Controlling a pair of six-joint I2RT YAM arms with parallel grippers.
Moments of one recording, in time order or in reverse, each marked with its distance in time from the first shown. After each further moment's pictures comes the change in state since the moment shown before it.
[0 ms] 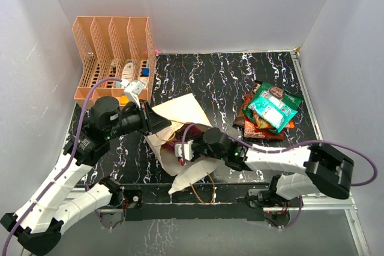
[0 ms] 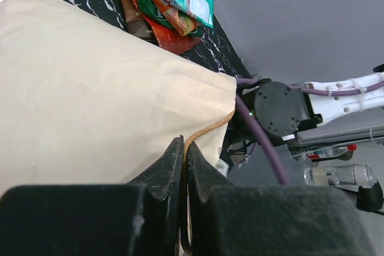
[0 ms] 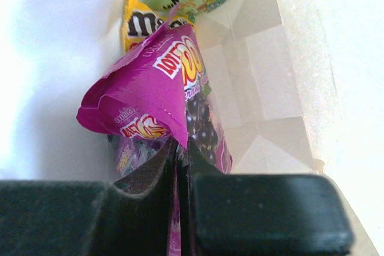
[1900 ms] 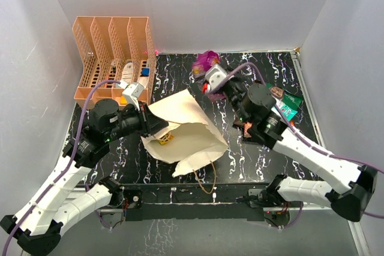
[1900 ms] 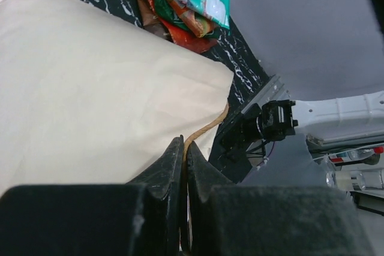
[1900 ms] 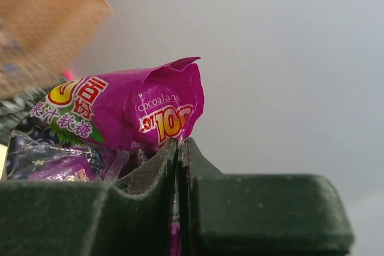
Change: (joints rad) left arm 0.000 -0.026 -0.029 -0.035 -0.057 0.069; right arm -0.217 -0.269 0.457 -0.093 0.412 -0.021
